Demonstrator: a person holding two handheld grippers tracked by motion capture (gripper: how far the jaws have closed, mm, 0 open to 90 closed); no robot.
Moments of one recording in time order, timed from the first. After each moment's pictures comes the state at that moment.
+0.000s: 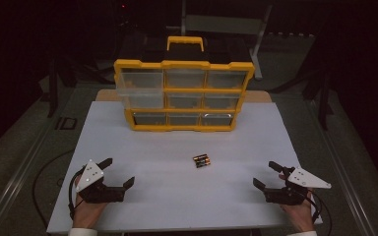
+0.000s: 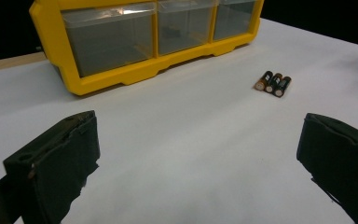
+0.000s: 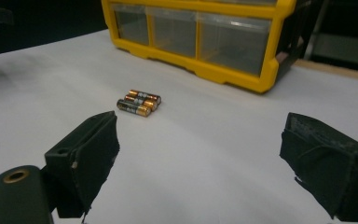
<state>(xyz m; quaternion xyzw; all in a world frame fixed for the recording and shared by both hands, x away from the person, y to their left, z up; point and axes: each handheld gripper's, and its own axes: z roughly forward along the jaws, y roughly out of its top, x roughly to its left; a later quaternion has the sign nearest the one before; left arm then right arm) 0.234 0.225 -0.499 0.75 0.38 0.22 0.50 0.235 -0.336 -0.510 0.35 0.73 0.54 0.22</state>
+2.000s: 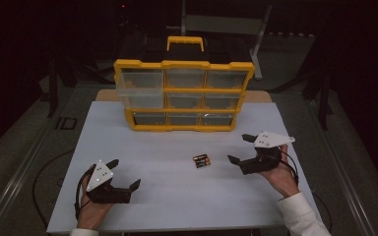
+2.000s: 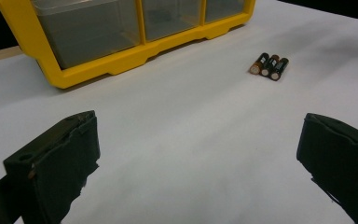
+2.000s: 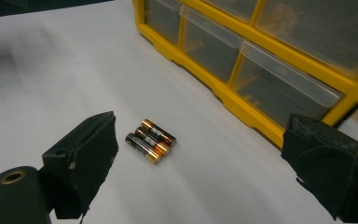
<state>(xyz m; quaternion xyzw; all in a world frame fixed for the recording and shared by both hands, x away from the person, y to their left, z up) 0.235 0.208 -0.502 0.77 0.37 0.22 0.47 0.311 -0.260 -0.442 0.26 0.82 0.47 0.19</state>
